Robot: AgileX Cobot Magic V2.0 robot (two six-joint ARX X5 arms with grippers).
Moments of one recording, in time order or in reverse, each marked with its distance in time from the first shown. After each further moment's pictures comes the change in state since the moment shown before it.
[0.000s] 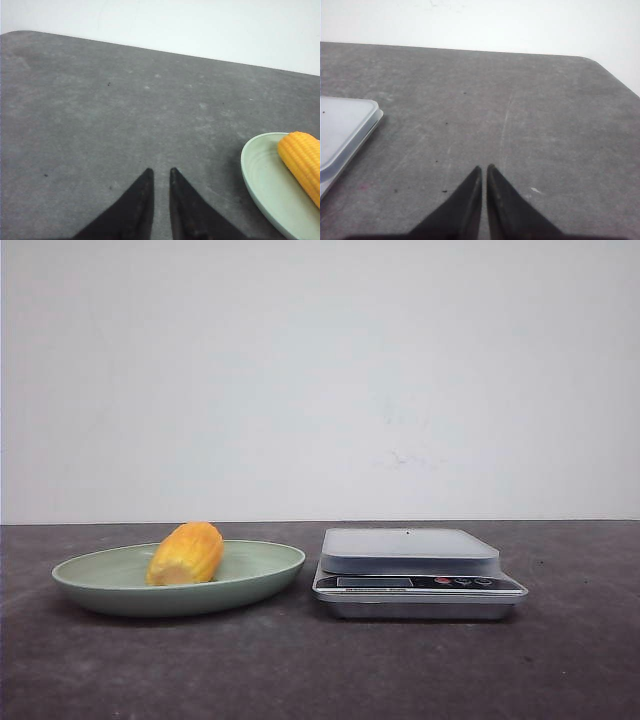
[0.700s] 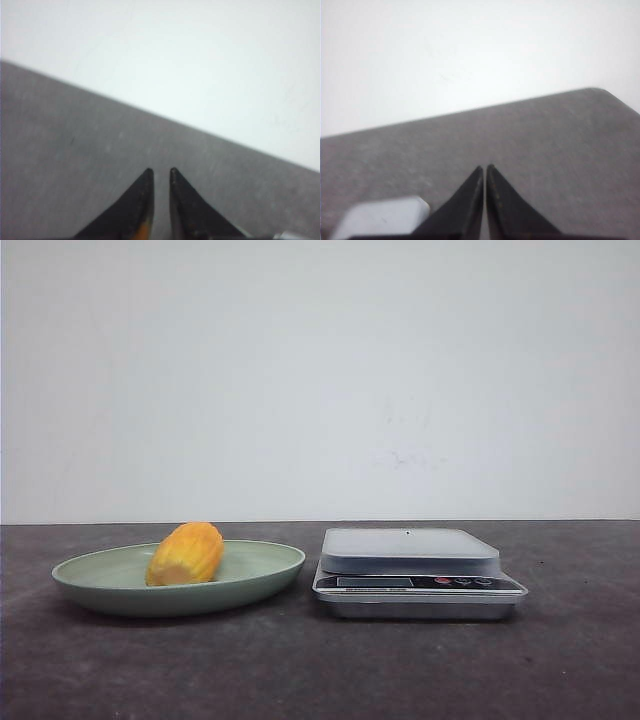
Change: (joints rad) left arm -0.001 0.326 0.439 0.012 0.050 -0.208; right arm 0.000 0.328 0.417 0.010 -0.037 0.242
